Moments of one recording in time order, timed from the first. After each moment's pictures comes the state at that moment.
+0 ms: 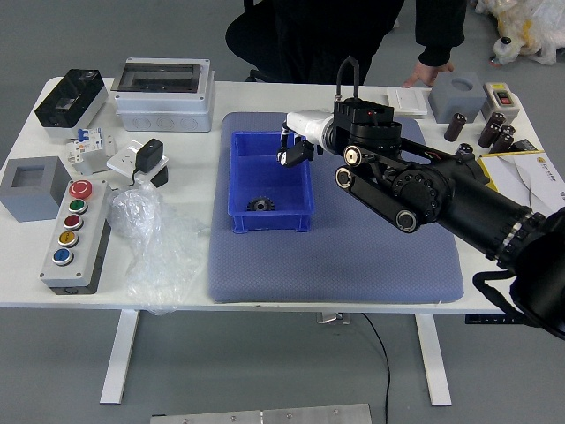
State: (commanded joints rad) left arm -0.11 0.16 -0.32 -0.28 0.60 -0.21 0.09; right arm 1.10 -0.02 0.50 0.78 -1.66 0.27 -0.41
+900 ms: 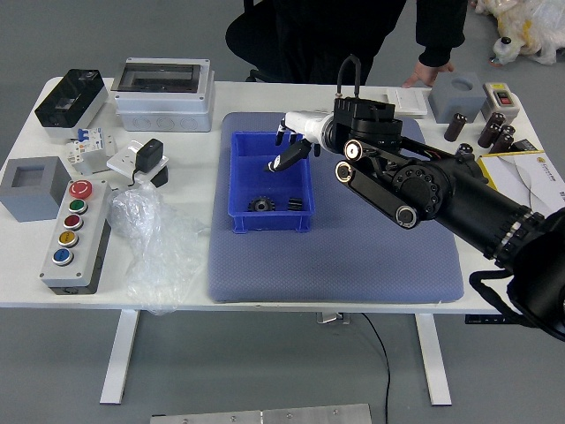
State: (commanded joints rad) left arm -0.11 0.16 -0.31 -0.28 0.59 -0.21 0.09; right arm 1.10 -0.02 0.55 0.79 -1.64 0.30 -0.42
